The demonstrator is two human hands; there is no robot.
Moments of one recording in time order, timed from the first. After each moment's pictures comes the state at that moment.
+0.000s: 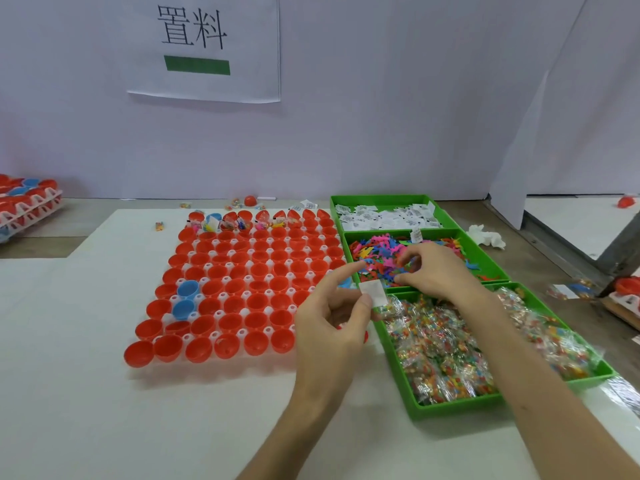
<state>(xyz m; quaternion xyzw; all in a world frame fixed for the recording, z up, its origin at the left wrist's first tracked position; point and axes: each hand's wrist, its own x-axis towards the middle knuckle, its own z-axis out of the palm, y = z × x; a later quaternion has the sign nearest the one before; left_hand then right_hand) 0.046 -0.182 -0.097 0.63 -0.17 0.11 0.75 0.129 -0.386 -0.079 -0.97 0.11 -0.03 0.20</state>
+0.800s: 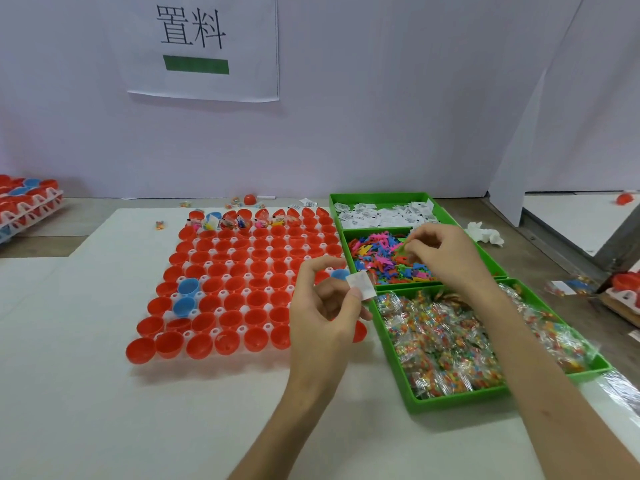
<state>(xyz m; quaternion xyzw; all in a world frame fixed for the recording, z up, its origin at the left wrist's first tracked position) 0.049 -0.177 -0.094 0.60 -0.17 0.11 0.78 0.112 -0.386 -0.064 -0.89 0.06 -0.16 0.43</state>
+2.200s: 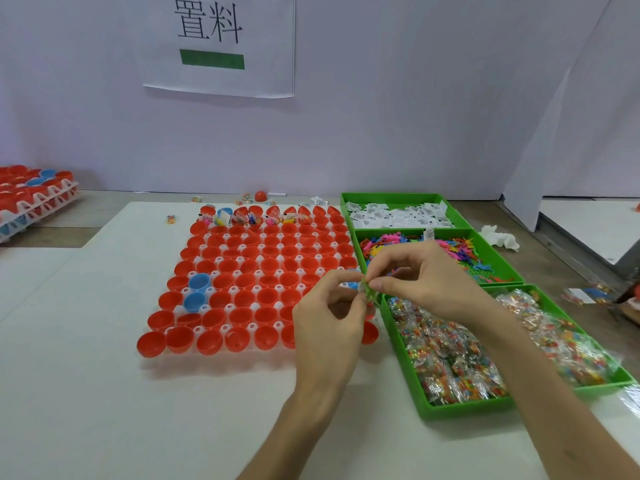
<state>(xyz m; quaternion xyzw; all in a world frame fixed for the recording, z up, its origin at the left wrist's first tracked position) 0.057 -0.173 -0.103 0.71 -0.12 0.13 0.68 0.085 -0.342 -0.053 -0.86 -0.21 -0.04 0.47</state>
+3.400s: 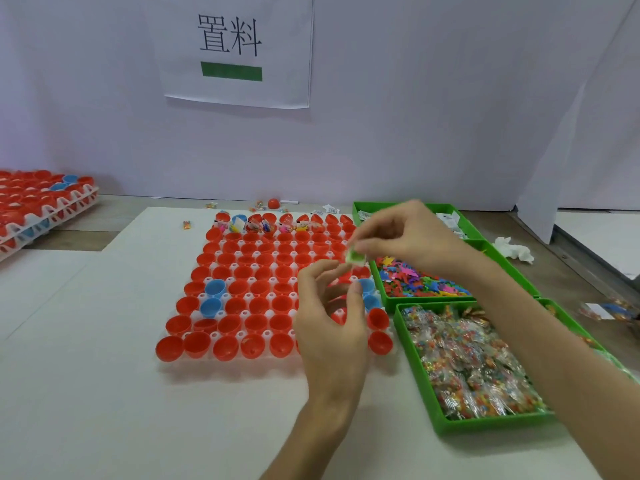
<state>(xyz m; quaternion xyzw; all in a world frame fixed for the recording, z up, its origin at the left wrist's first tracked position) 0.054 -0.173 -0.092 0.65 -0.08 0.28 0.71 0.130 -0.314 -0.009 -0.87 -0.21 -0.03 0.45</state>
